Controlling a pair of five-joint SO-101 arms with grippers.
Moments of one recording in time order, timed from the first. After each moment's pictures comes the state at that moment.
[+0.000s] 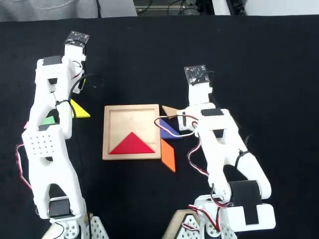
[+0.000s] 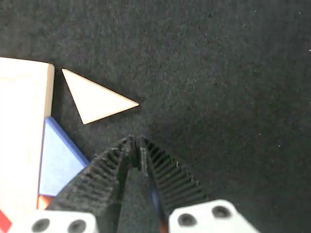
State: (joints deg) left arm -13.5 48.8 -34.5 65.7 -24.9; right arm -4.4 -8.7 47.6 35.7 3.7
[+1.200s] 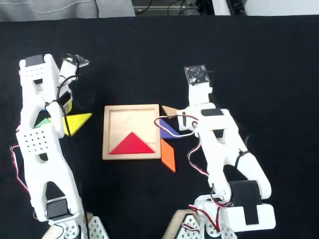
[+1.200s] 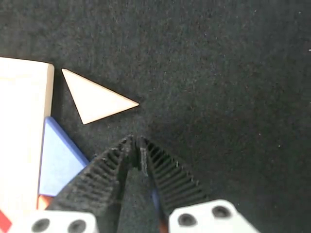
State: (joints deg) left arm -19.9 56.3 -47.6 99.2 -51.2; right arm -4.4 -8.7 47.6 35.7 3.7
